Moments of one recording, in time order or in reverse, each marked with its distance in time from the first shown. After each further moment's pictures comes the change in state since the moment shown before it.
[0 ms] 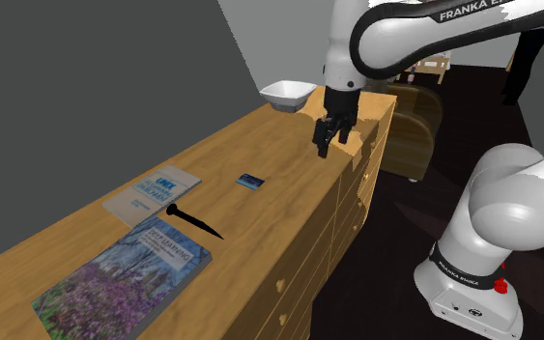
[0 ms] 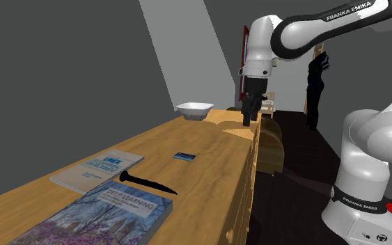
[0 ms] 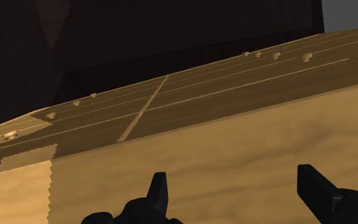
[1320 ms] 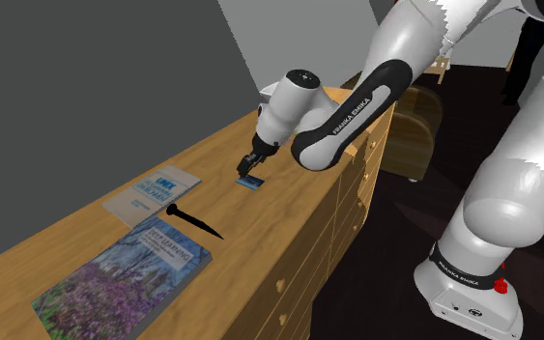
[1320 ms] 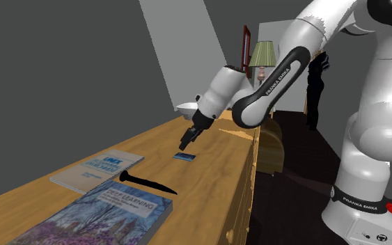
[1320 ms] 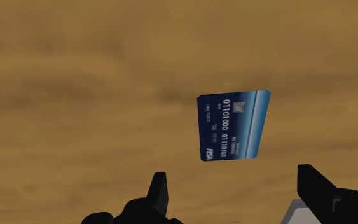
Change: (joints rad) arm -0.115 0.662 0.223 0.084 -0.341 1.077 0.247
